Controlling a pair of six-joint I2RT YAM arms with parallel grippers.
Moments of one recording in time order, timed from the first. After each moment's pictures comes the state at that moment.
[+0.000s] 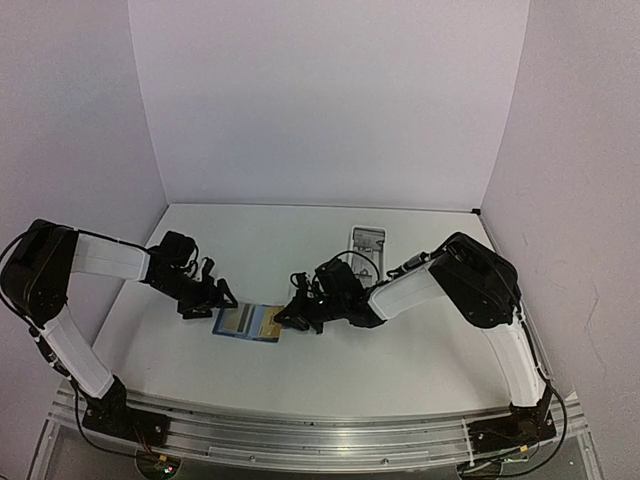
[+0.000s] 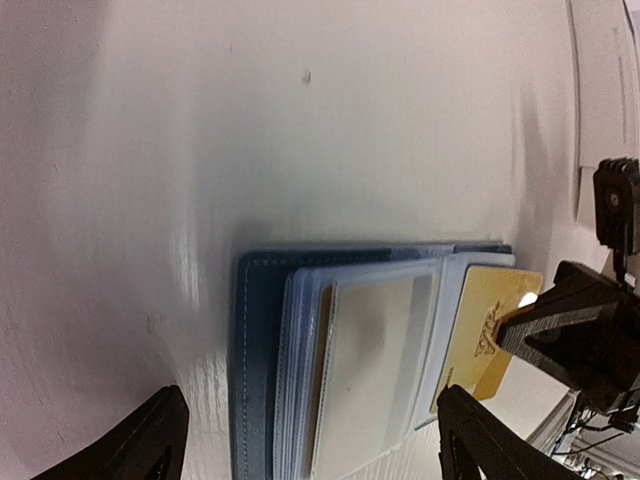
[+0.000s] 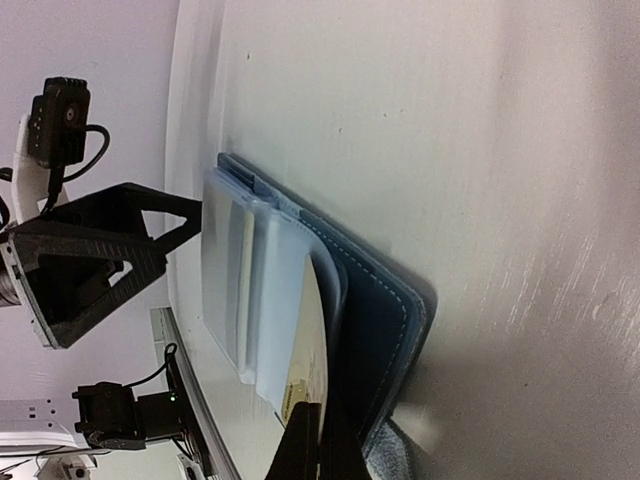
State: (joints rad) left arm -0.34 1.64 0.81 -0.29 0.40 -0.47; right arm 0.90 2.32 1.35 0.41 -0.46 1.11
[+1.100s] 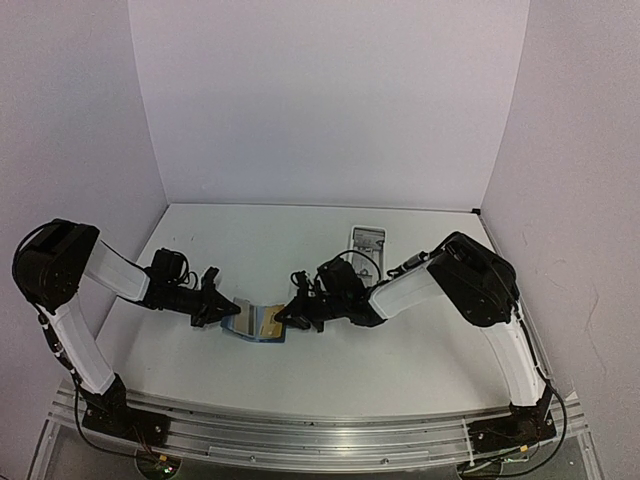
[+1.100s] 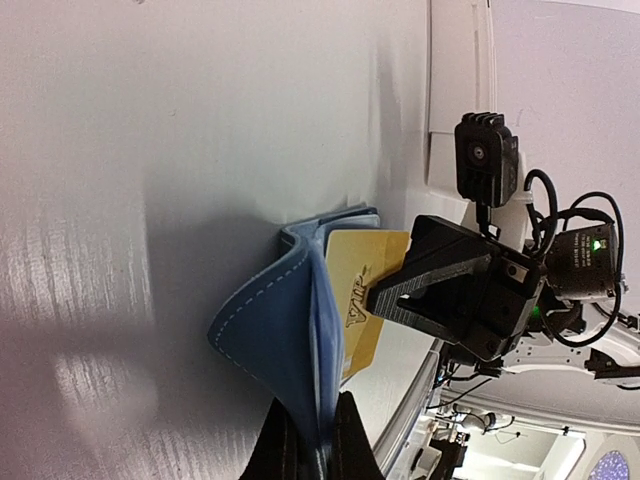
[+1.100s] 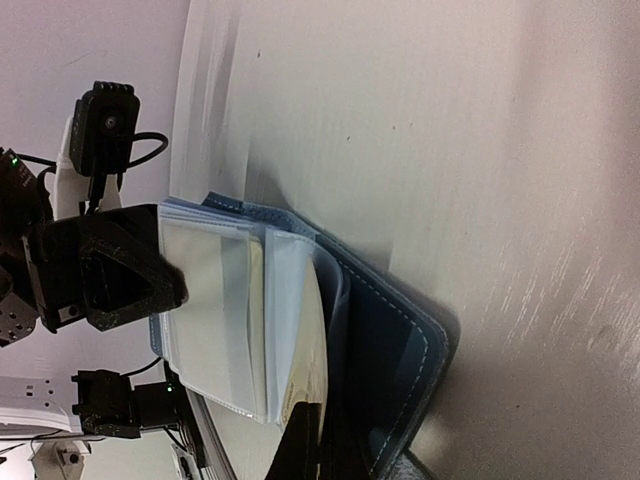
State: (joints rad) left arm -0.26 1.74 0.62 0.24 0.89 -0.68; right arm 0.88 2.34 1.36 0.43 -0.50 1.07
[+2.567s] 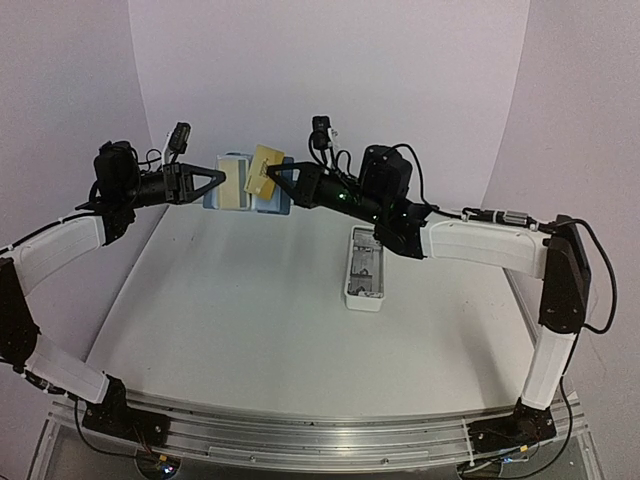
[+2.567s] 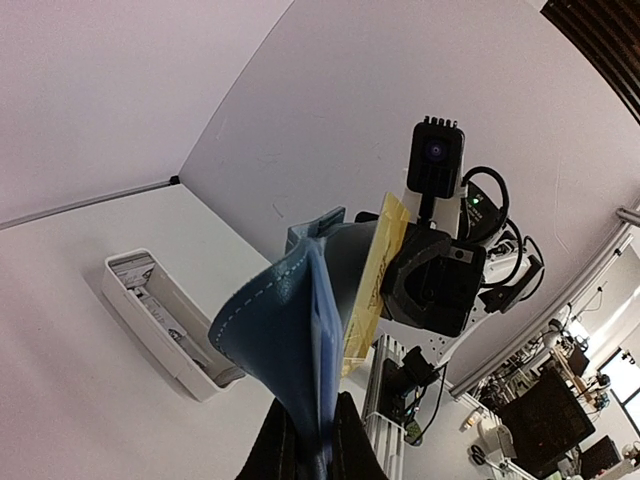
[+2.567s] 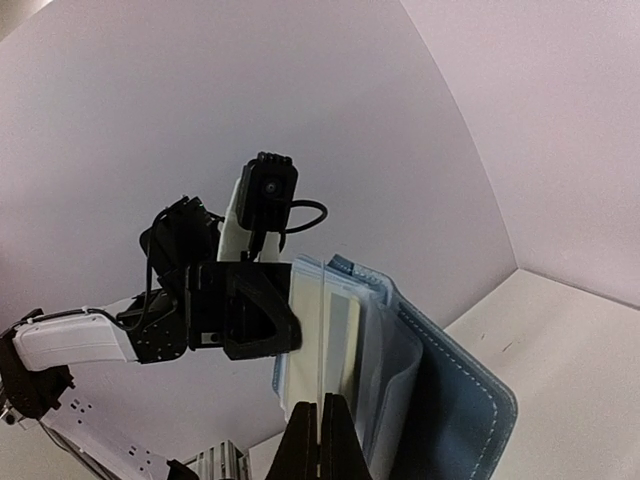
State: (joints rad) left arm -0.21 1.36 1.07 0.33 1.13 -0.64; right arm 0.87 1.88 1.55 0.50 -0.35 0.55
